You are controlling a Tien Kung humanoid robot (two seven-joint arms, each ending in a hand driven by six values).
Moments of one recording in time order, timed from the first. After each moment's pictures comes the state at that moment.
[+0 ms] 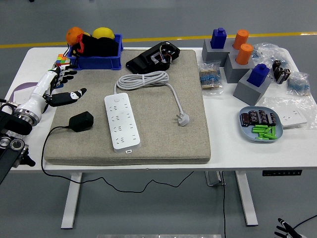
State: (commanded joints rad) left arm -0.38 0.37 -1.16 -1.29 1.44 0.04 0.16; right arm 0.13 -0.06 1.74 0.18 -1.29 0.13 0.00
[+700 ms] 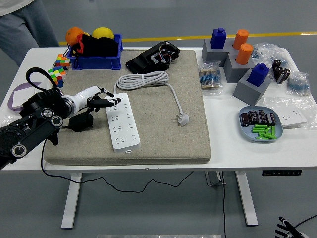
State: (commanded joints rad) left arm -0.74 0.35 -0.71 -1.08 1.31 -0.11 0.50; right arm 0.14 -0.06 1.72 0.18 -1.27 0.12 -0.01
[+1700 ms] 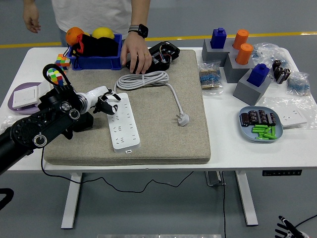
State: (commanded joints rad) left arm -0.82 0.25 -0.66 -0.92 1.30 -0.11 0.52; right arm 0.14 -0.06 1.70 0.18 -1.26 0.13 -0.01
